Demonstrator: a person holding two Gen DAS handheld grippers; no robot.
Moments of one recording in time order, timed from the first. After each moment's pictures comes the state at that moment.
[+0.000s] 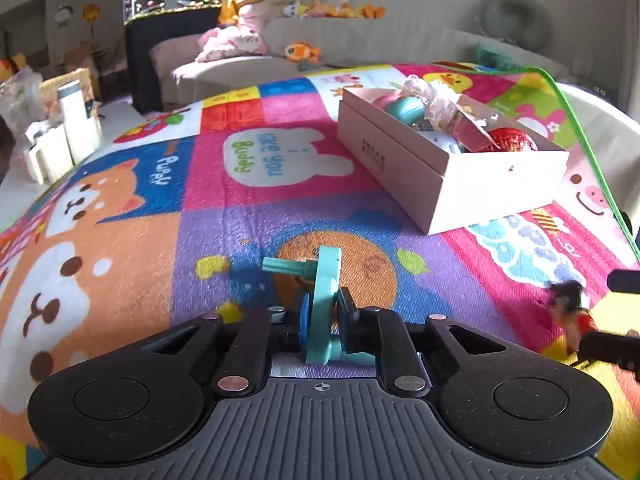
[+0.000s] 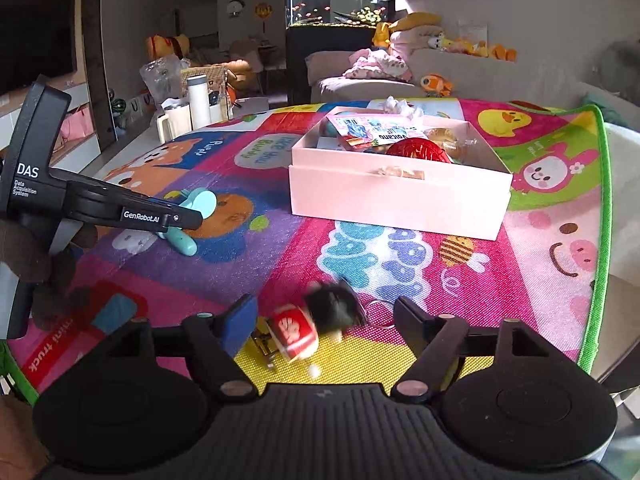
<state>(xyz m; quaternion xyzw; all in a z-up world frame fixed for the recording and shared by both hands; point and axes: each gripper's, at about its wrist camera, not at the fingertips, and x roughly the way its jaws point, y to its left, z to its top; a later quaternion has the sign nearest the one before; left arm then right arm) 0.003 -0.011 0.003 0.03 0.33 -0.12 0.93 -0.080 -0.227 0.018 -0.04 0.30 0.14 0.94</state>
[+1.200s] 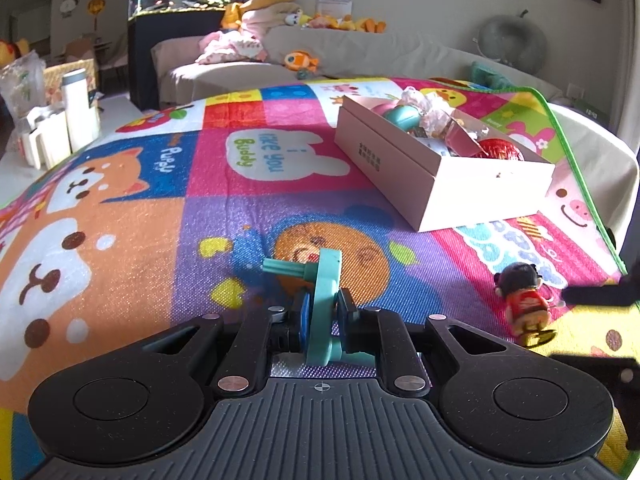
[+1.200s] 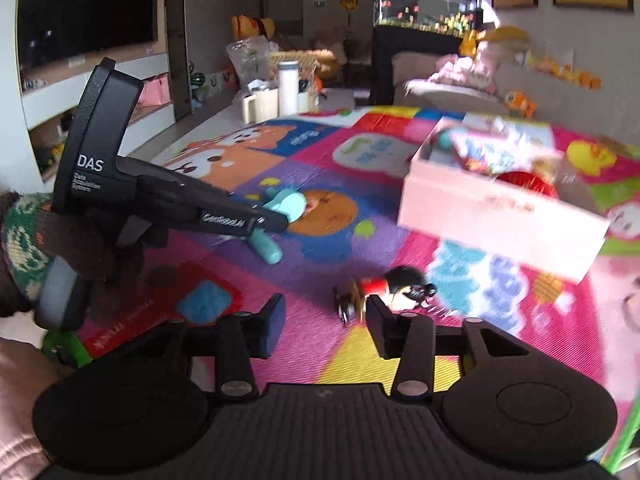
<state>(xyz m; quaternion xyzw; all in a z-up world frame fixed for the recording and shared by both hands) -0.010 0.002 -0.001 -0.01 0.32 -0.13 0.94 -0.091 -0.189 0.029 -0.12 0.28 0.24 0.92</state>
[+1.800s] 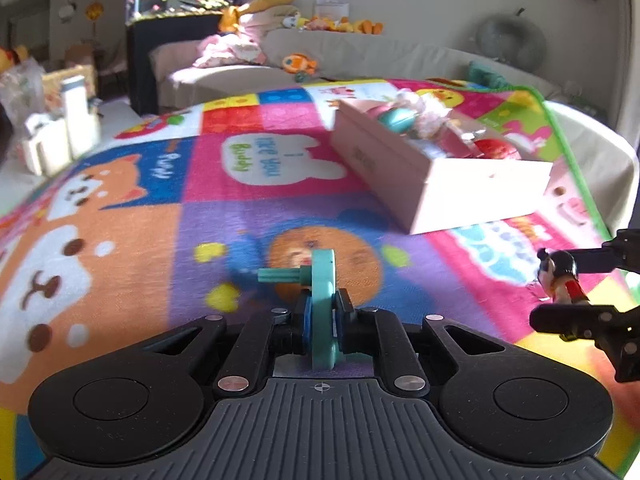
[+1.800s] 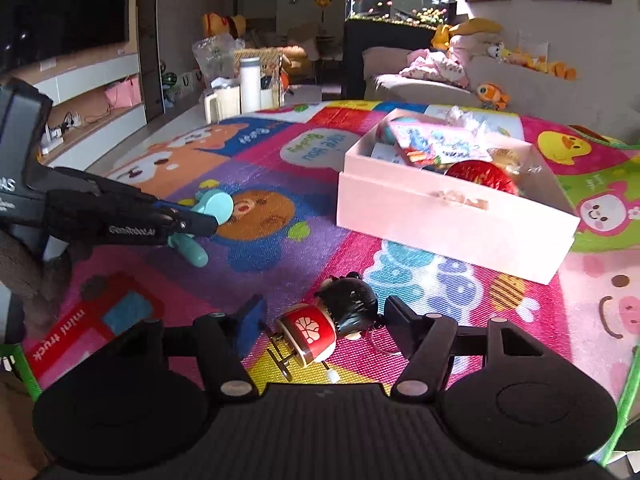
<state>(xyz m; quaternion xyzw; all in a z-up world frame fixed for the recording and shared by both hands) -0.011 -0.005 0.007 -0.01 0.32 -0.15 0.94 -0.056 -0.223 0.028 -0.08 0.30 0.22 0.93</state>
